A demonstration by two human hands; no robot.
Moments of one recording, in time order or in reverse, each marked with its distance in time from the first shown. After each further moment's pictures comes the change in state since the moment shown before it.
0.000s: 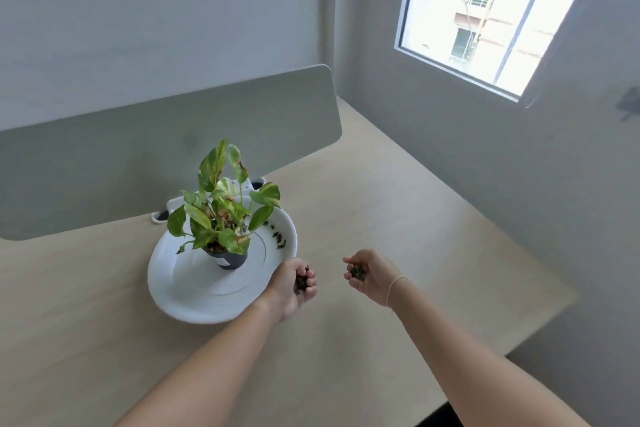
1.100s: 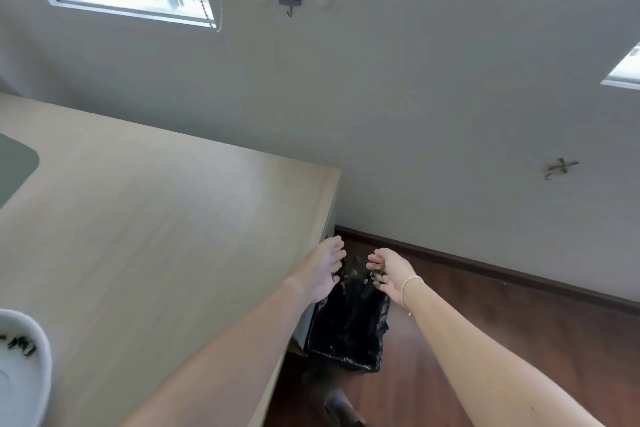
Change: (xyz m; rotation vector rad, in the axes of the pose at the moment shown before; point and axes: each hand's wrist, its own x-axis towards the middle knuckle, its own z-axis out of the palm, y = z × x) left_hand -0.014 -0.206 0.257 0.828 -0.721 -0.416; right_hand -0.118 0.127 -0.297 0.543 0.788 -0.045
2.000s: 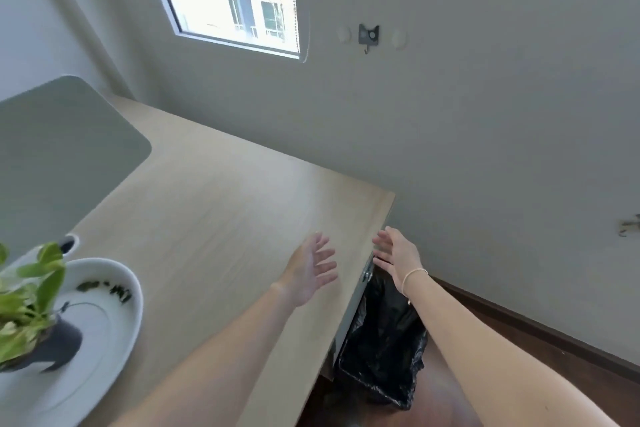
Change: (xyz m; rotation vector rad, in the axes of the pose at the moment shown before) left_hand -0.069 0.008 -0.076 -0.262 0.233 0.213; right_hand -0.044 -0.031 0.080 -0.012 -0.141 -0.278
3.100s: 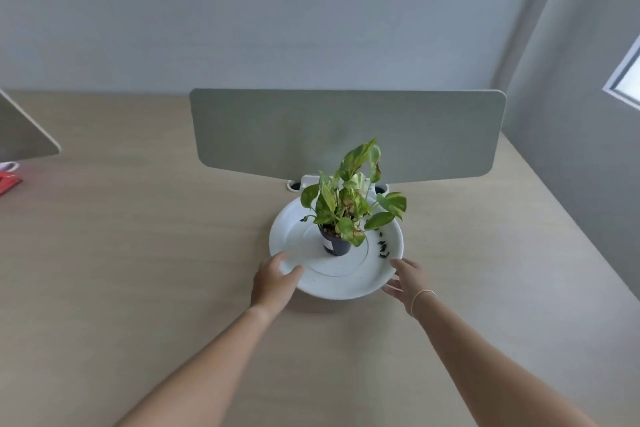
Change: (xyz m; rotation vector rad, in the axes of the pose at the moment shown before) left_hand -0.223 -0.083 -0.261 0.047 1.393 0.181; right_hand -0.090 0.123 0.330 -0.691 -0.895 0.154
